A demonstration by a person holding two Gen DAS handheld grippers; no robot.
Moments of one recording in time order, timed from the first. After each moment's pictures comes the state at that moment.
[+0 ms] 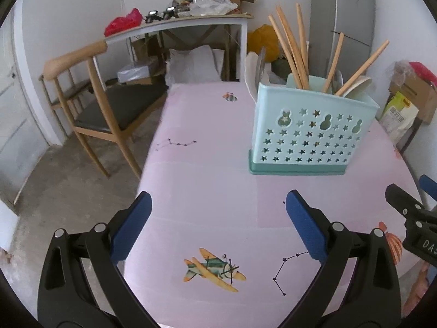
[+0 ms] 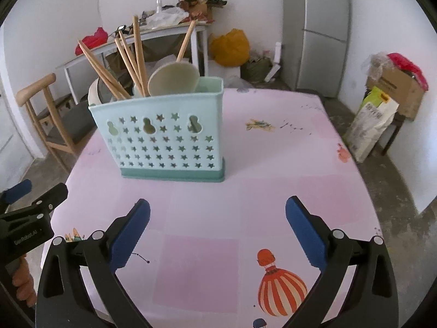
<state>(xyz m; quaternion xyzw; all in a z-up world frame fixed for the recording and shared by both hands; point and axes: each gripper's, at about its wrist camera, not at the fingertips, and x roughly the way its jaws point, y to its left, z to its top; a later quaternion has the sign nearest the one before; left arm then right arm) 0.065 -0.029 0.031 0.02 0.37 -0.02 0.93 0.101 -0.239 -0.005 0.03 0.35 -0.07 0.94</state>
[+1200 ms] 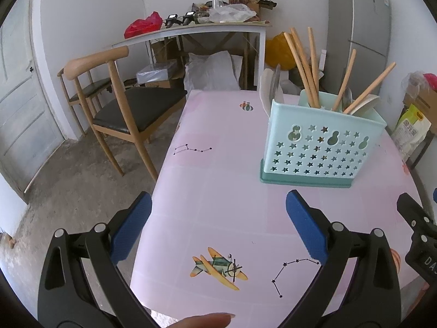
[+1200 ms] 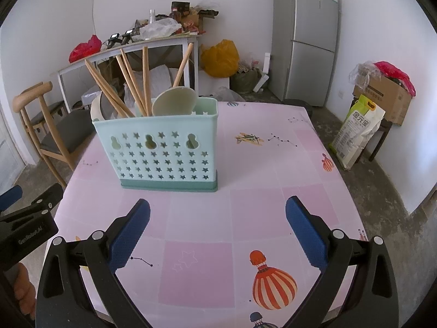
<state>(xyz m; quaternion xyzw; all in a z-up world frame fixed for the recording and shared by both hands) 0.055 -0.029 0.046 0.01 0.36 0.03 0.93 0.090 -0.235 0.014 0.02 0.33 -0.10 0.94</state>
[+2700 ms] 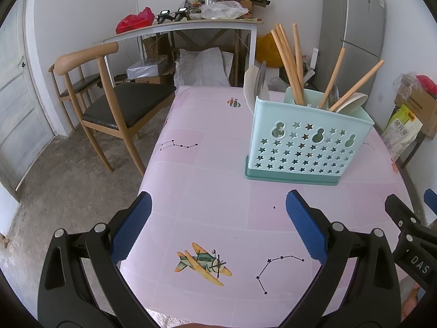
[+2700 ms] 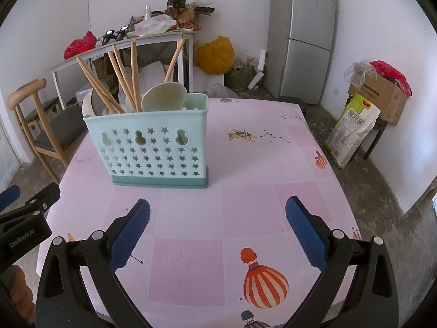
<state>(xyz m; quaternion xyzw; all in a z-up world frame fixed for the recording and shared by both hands) 0.052 -0.033 0.050 0.00 0.37 0.00 0.93 0.091 -0.241 0.012 0.02 0.34 -0.11 0.93</state>
